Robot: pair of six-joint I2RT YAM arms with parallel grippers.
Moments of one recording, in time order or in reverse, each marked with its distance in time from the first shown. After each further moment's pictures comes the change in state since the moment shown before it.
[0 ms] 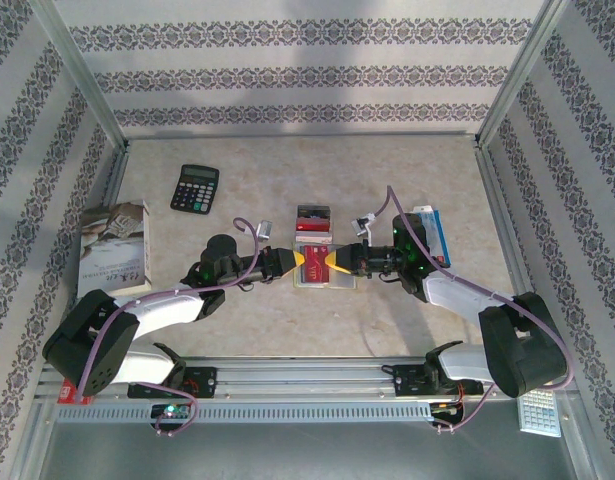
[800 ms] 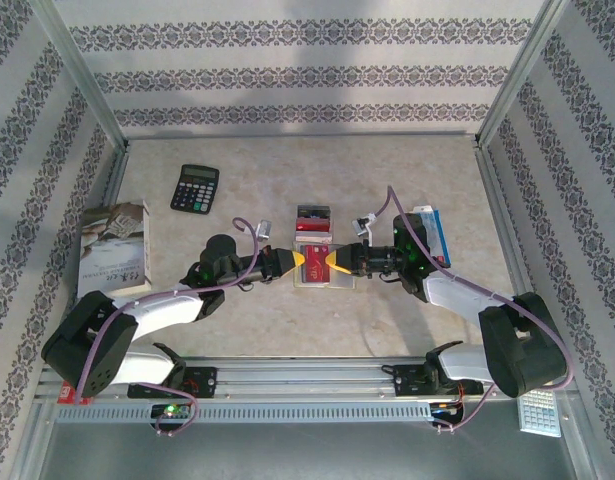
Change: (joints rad) left arm 0.000 -0.012 0.000 -0.003 -0.005 0.001; right arm -0.003 0.000 -0.001 0.000 -0.004 -0.003
